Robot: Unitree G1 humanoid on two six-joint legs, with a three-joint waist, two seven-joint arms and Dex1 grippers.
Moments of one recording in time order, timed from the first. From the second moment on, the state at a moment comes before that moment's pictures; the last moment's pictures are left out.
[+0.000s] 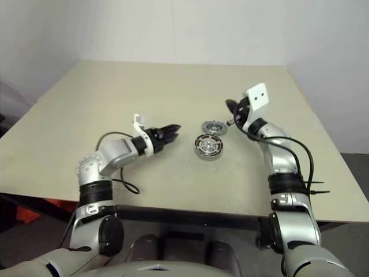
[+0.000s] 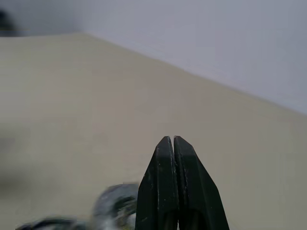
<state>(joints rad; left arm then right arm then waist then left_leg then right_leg) -0.57 0.00 0.49 0.15 -1.45 1.19 0.39 -0.54 -0.40 -0.06 0.36 0.22 0.05 0.69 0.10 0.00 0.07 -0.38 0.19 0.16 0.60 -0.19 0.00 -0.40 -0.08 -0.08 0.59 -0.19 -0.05</state>
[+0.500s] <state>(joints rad) -0.53 0.08 0.43 0.11 -1.38 1.05 0.29 -0.34 -0.43 0.06 0.21 0.18 0.22 0.78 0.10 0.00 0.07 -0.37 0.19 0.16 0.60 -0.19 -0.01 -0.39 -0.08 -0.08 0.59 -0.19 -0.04</state>
